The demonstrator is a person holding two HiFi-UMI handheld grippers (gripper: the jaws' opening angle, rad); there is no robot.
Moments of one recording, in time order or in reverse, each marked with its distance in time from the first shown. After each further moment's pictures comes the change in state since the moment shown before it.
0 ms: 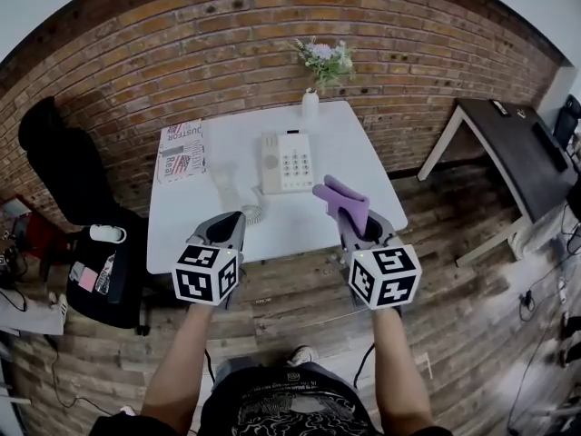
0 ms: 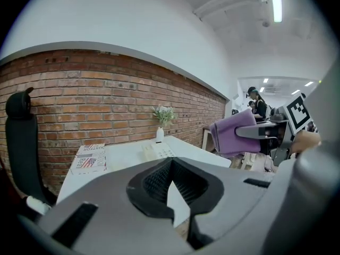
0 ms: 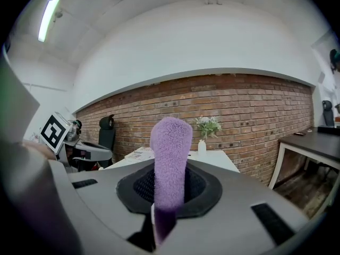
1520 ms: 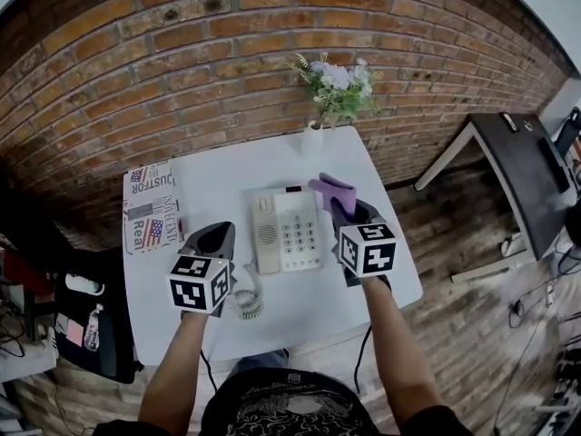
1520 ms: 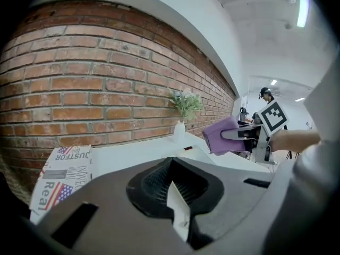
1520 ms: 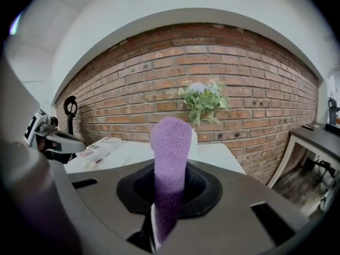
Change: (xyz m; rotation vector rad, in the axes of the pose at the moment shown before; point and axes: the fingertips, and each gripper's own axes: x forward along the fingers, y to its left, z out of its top) left arm 0.227 0.150 0.030 -0.069 0.100 -0.046; right arm 0.299 -0.133 -0.009 0.027 0.210 -0.092
